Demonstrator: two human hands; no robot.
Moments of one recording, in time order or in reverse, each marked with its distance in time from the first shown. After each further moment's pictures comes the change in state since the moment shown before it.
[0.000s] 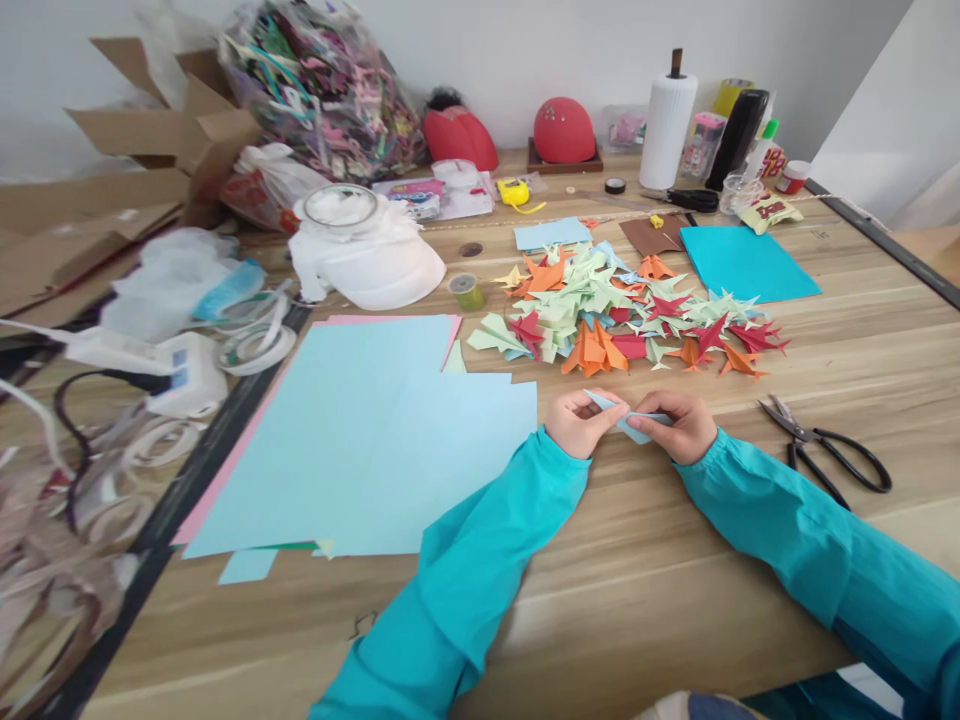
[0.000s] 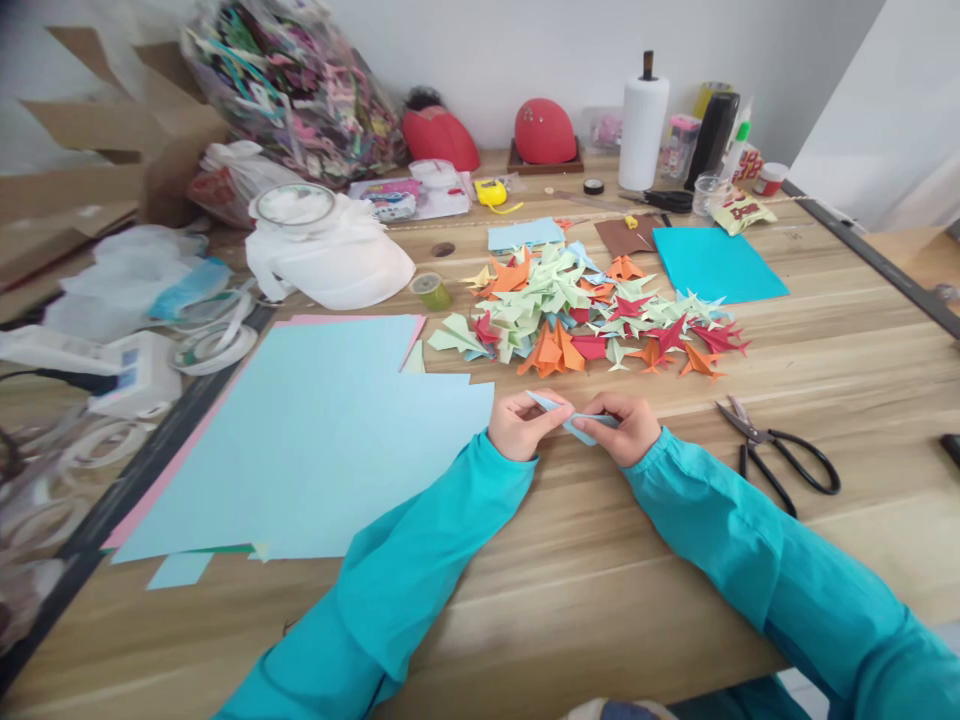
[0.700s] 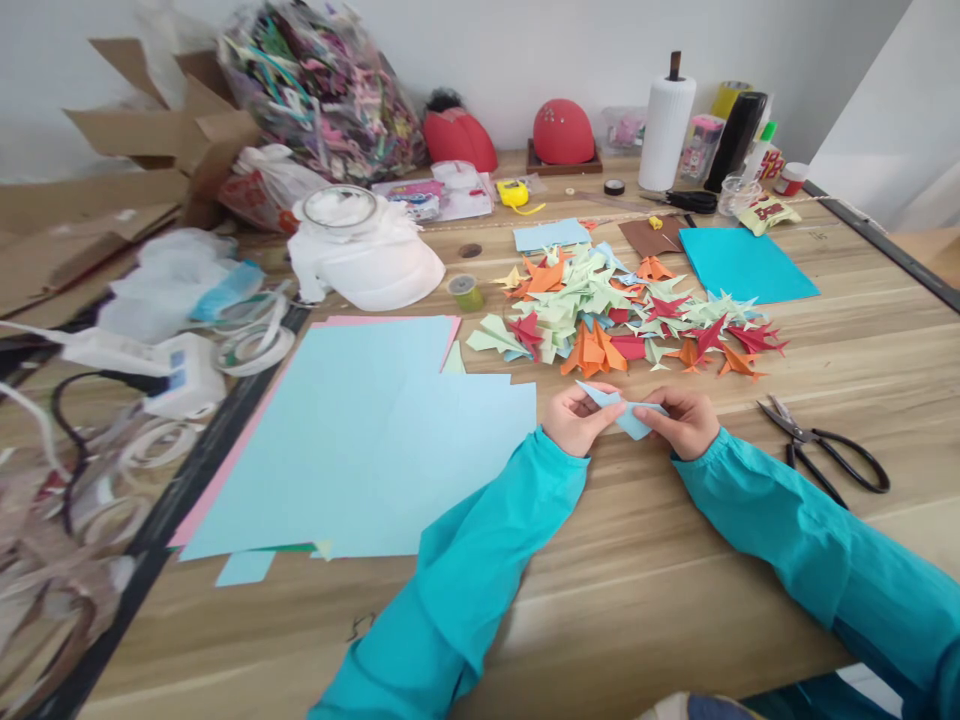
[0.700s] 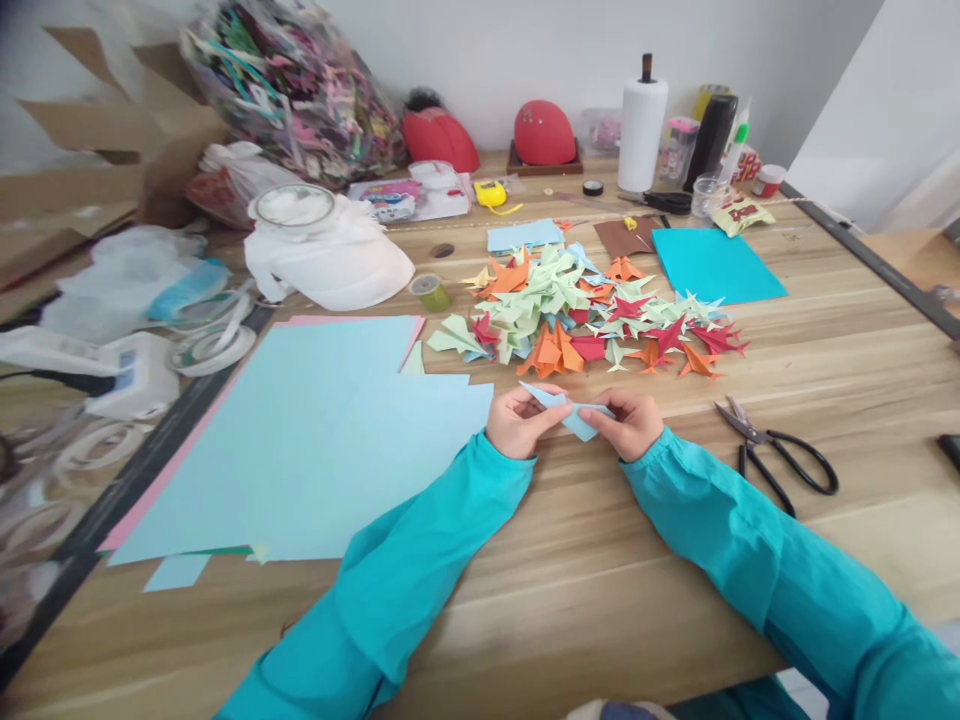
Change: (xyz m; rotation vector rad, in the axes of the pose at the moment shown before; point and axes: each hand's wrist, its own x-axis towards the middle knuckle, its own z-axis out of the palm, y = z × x) left_hand 0.004 -0.011 -0.002 -0.058 0.092 -0.037; right_hand 0.000 0.008 0.000 0.103 0.110 0.103
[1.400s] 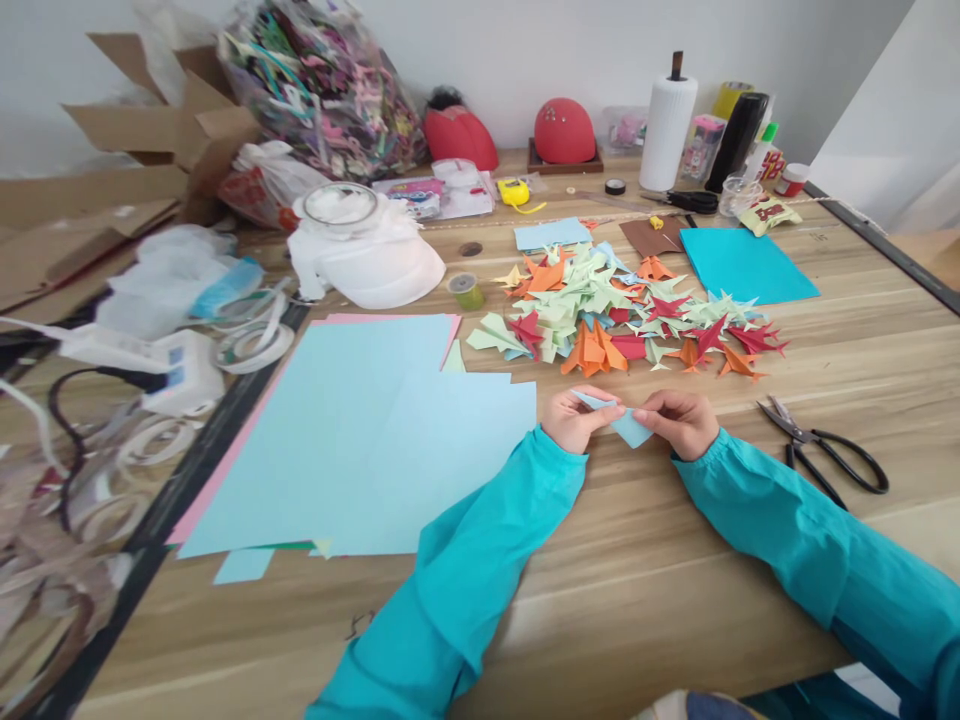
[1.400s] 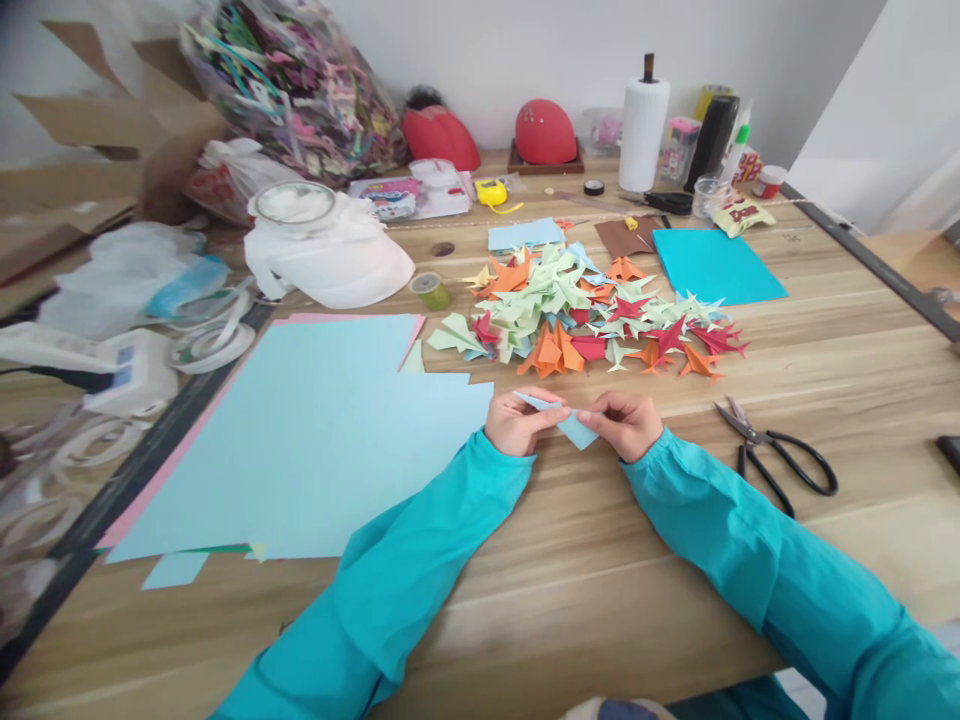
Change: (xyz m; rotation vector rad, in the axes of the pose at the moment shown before) left_hand 0.003 0.005 -0.002 0.000 -0.018 -0.099; right_hand 0.000 -0.002 -0.001 -0.011 -0.039 -0.024
